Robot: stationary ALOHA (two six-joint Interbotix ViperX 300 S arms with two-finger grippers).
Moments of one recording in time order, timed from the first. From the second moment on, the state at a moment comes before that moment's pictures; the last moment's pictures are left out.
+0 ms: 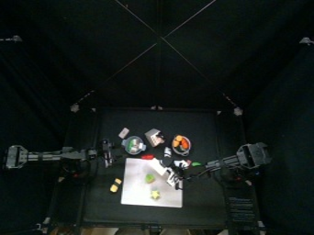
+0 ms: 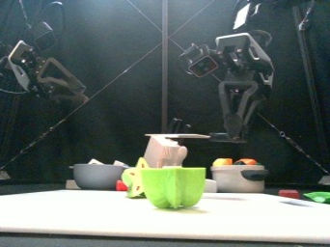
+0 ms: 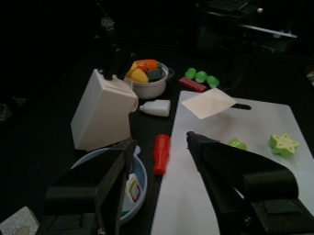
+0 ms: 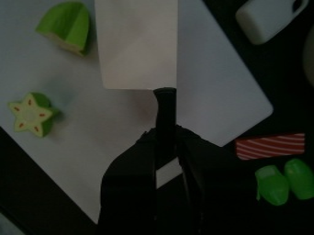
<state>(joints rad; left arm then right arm) 0.19 -0.79 1.29 -0.09 -0.30 0.09 0.18 -0.03 0.50 -0.36 0.80 1.07</state>
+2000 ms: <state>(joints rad) 0.12 -0.31 1.06 0.10 -0.66 -0.65 0.33 0.05 0.35 -1.02 1.07 1.06</state>
